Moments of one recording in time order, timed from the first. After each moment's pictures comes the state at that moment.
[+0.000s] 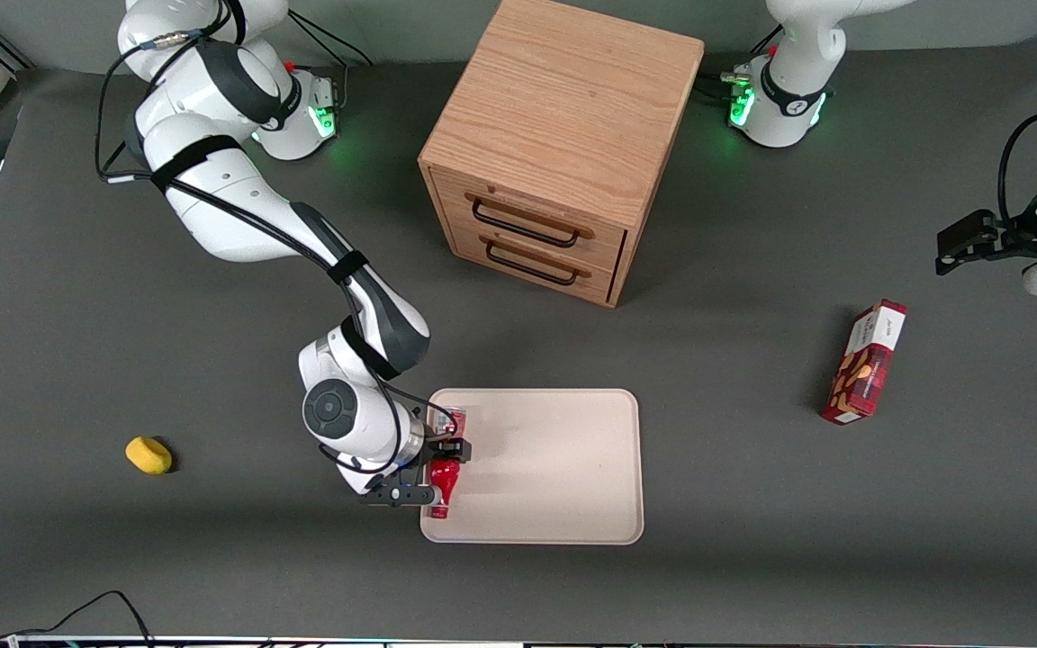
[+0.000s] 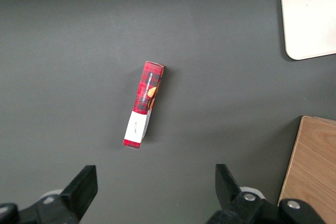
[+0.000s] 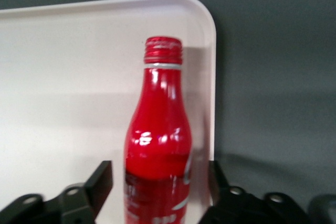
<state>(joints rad) 0.20 1.08 0.36 -1.08 -0.21 2.26 0.51</state>
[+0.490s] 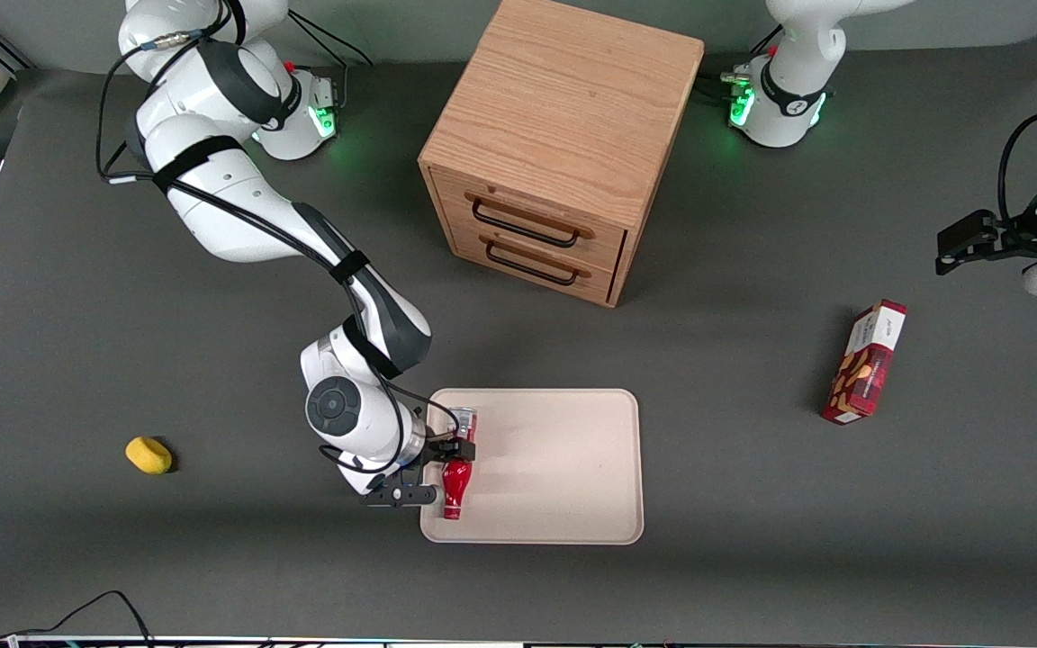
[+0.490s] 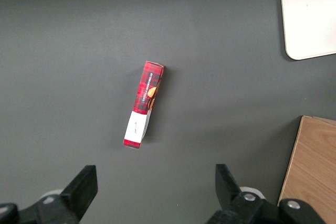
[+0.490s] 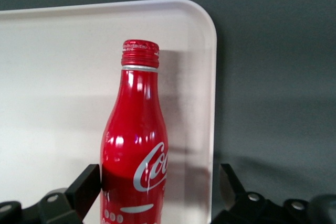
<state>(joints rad) 0.20 1.08 0.36 -1.08 -0.23 2.26 0.51</state>
